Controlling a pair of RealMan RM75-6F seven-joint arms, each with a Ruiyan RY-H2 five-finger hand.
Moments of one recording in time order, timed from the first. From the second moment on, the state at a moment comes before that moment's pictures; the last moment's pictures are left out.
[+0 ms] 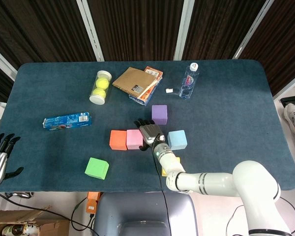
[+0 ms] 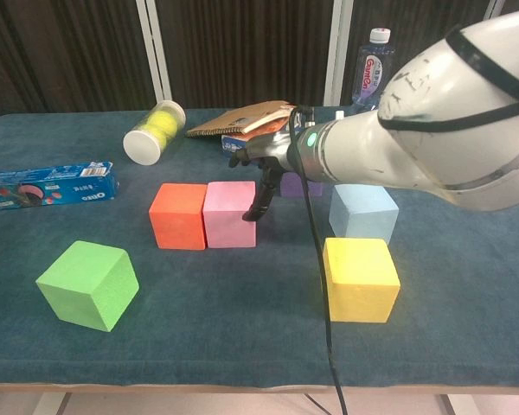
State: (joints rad) left arm -0.25 -1.05 0.00 -1.57 1.32 1.41 0.12; right arm 1.30 -1.67 0.24 -1.40 -0.16 0.82 -0.65
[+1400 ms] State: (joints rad) left arm -0.22 -1.03 -0.04 -1.58 1.36 1.35 0.09; right arm 1.31 -1.70 0.29 -1.42 -0.05 0.89 -0.70
